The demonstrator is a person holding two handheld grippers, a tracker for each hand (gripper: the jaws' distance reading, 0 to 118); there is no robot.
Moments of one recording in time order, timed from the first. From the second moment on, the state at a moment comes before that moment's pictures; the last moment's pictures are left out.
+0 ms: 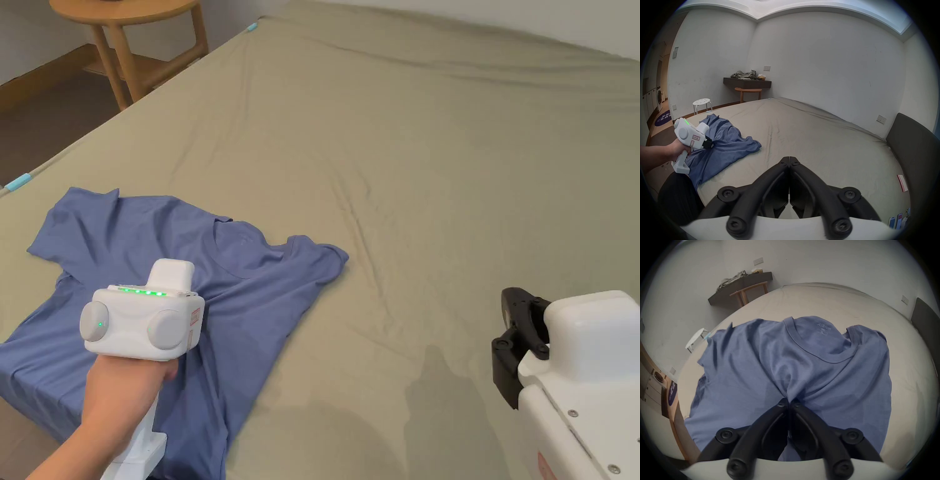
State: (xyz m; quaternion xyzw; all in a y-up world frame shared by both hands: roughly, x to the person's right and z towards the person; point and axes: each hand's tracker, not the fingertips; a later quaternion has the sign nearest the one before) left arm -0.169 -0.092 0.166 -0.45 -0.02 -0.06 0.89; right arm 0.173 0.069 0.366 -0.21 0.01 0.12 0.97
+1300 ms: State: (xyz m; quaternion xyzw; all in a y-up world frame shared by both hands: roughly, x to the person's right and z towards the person) left arm -0.100 0.292 0.287 0.04 -0.19 0.00 0.98; right arm 0.223 0.159 0.466 -0.06 -0.11 0.09 0.99
